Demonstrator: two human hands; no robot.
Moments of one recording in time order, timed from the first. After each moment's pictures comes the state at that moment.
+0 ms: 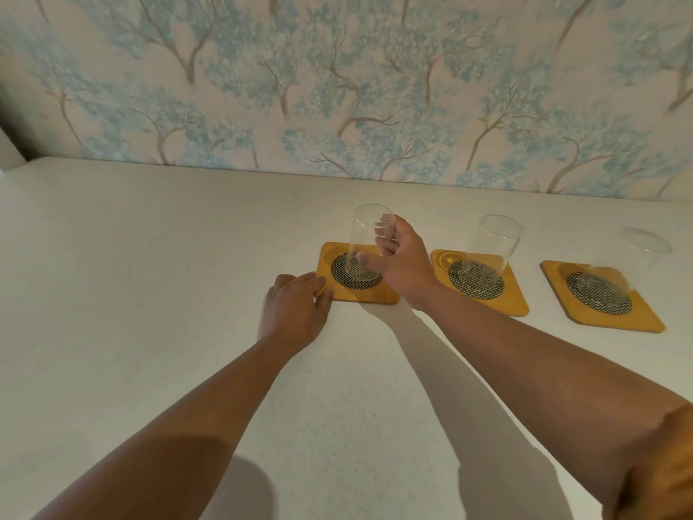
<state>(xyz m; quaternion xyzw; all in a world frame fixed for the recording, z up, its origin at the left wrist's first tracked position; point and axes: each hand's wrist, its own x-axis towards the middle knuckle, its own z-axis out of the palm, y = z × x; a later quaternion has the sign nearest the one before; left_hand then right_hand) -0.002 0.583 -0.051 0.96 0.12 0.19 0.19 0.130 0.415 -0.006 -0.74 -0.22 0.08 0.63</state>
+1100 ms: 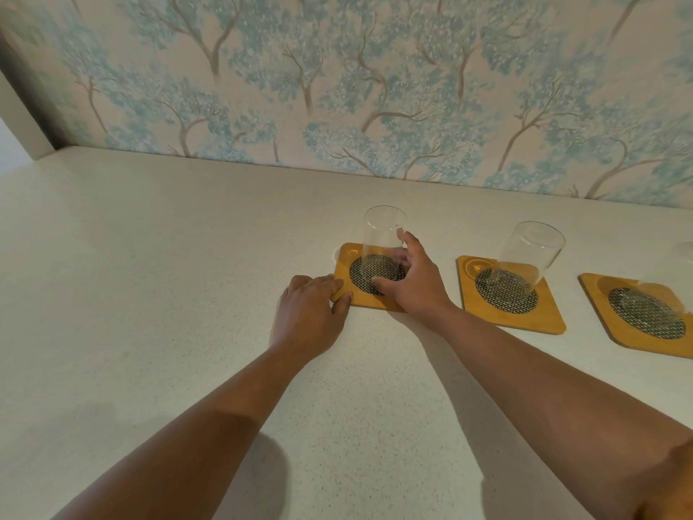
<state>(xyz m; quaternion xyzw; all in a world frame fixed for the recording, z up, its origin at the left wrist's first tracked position) 0.004 0.583 -0.059 0.95 0.16 0.19 0.19 0.142 0.421 -0.046 -0.82 -0.26 0.04 0.51</state>
